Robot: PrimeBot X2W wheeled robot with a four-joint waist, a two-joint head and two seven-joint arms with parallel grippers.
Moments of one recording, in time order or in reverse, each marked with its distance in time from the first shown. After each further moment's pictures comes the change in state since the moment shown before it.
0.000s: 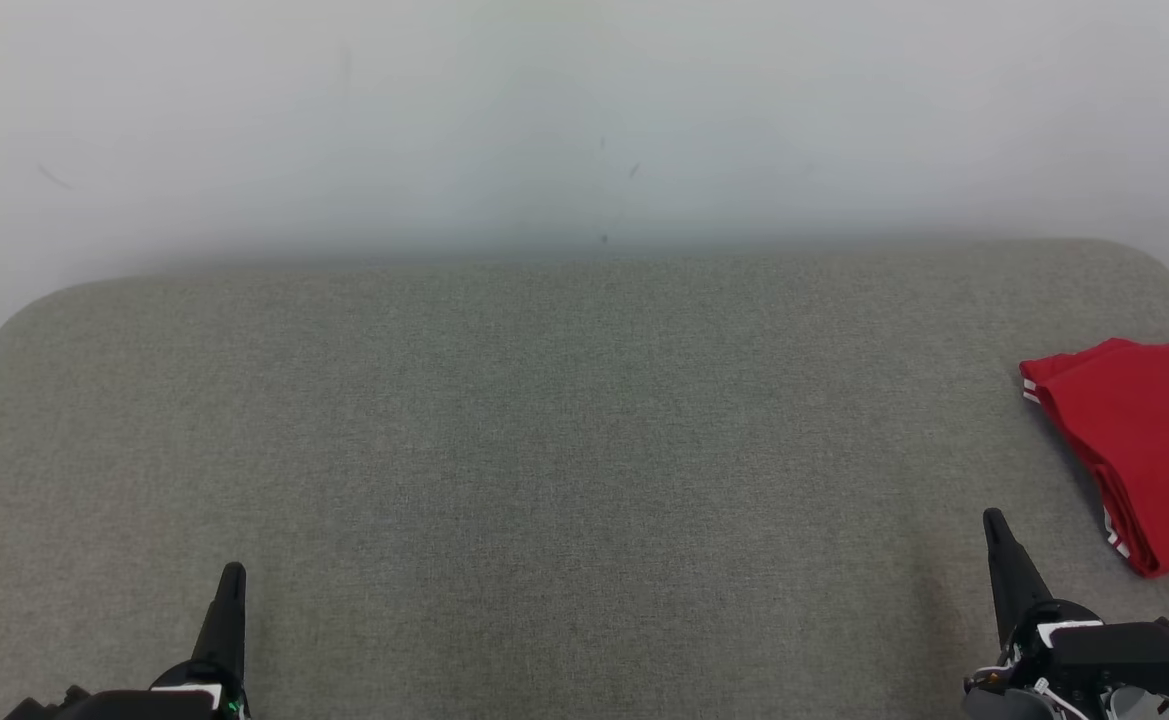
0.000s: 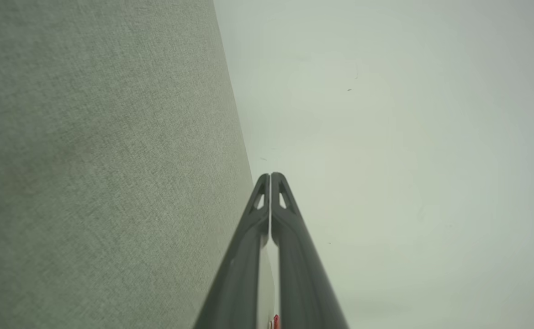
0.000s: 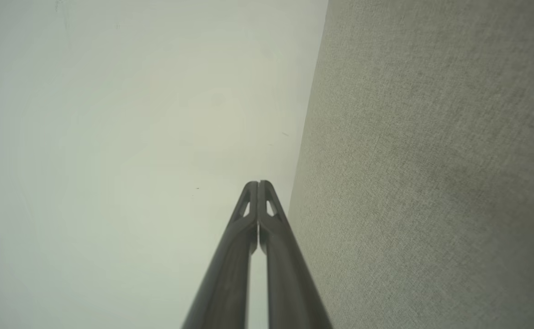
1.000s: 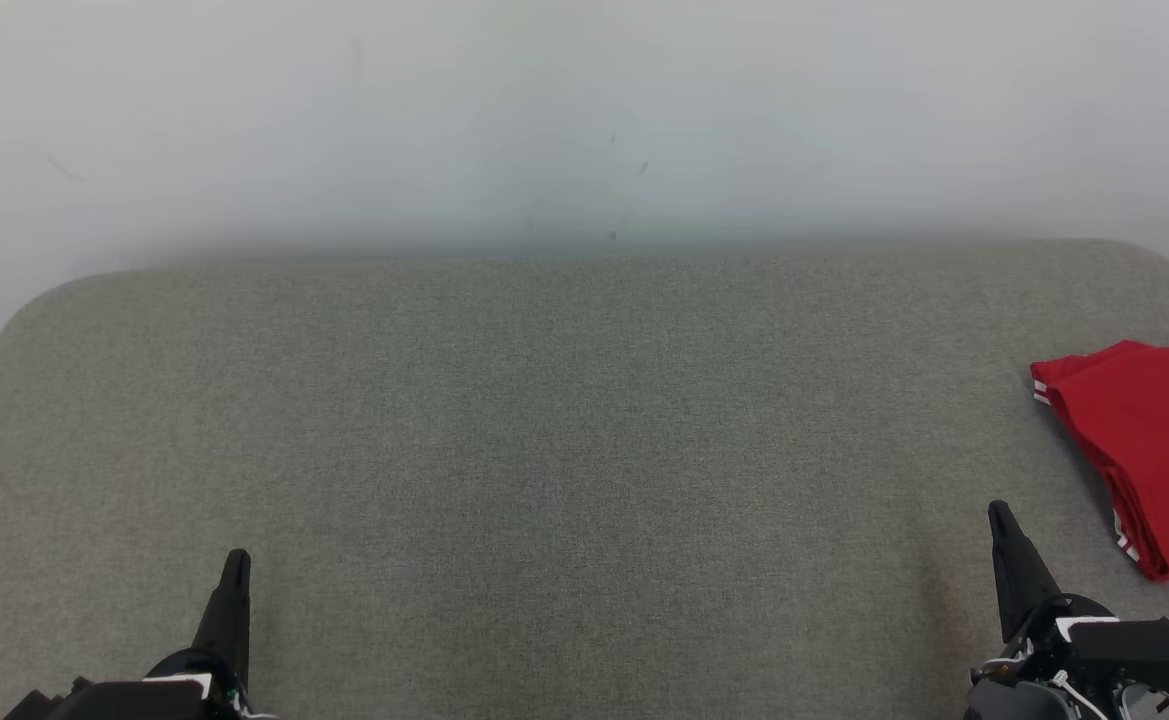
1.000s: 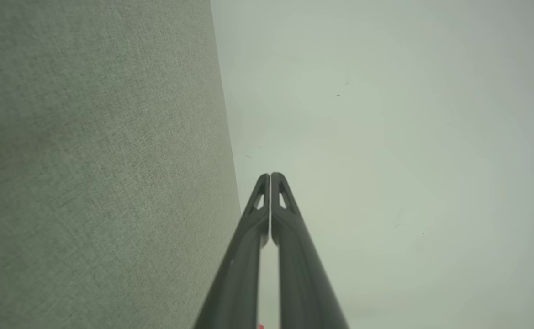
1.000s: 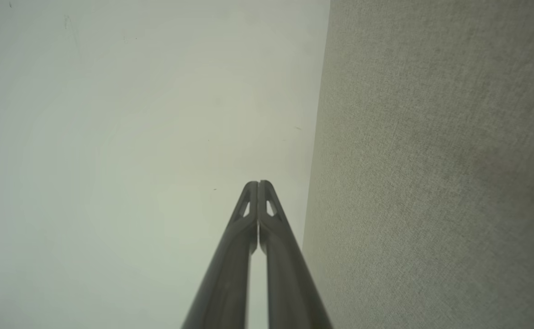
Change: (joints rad) left arm -0.019 0.001 -0.001 0.003 -0.108 -0.005 0.029; right arm -0.003 0.006 -0.018 -0.017 0.105 0.000 0.026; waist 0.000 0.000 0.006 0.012
